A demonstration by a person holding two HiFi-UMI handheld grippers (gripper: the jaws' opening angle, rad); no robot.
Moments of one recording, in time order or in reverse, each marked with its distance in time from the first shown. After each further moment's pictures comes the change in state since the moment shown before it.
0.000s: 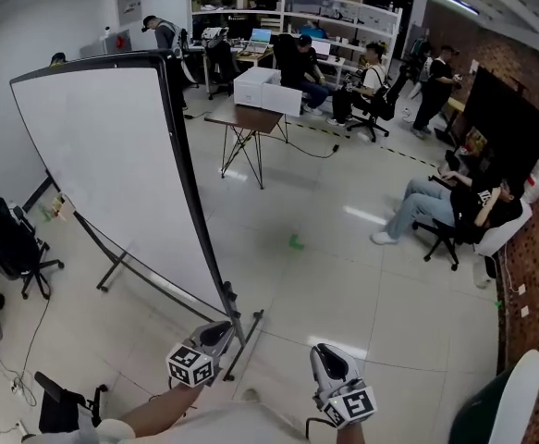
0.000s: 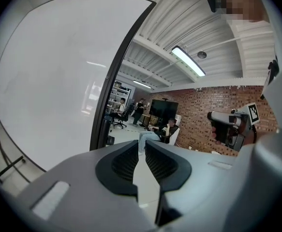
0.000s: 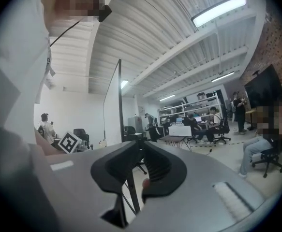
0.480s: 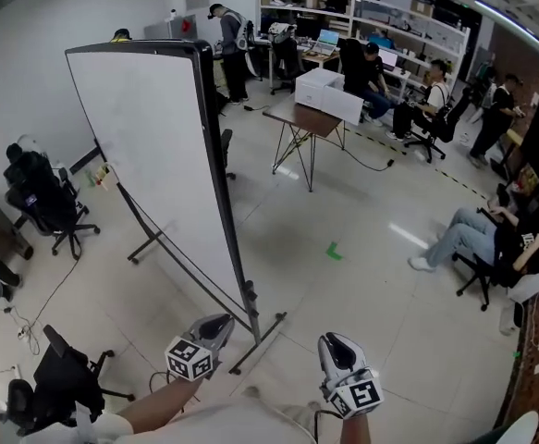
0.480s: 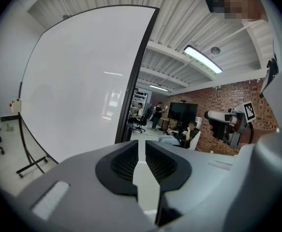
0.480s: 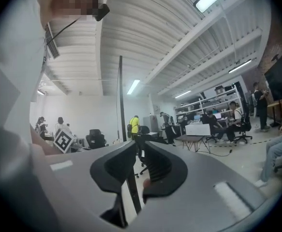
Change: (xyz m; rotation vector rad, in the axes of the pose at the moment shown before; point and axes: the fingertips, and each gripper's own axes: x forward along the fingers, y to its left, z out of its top) left arm -0.019 0.026 0.012 -0.008 -0.050 0.256; right arm 0.063 -0.038 0.006 0.006 0.017 0.226
